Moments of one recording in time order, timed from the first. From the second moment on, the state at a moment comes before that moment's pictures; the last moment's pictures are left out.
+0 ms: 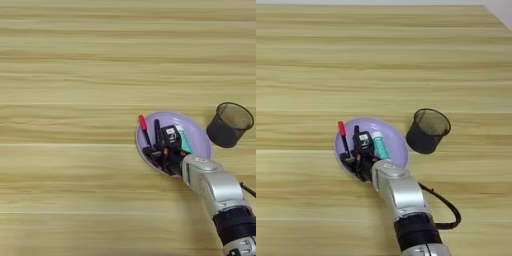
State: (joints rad) arm -0.14 -0.15 0.05 0.24 0.08 0.56 0.40
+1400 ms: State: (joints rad) arm -0.14 -0.15 0.05 0.20 0.07 0.46 0.40
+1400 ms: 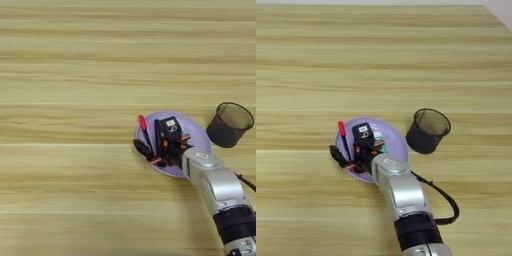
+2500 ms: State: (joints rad) arm -0.15 -0.18 -0.03 0.18 0.07 0.44 0.38
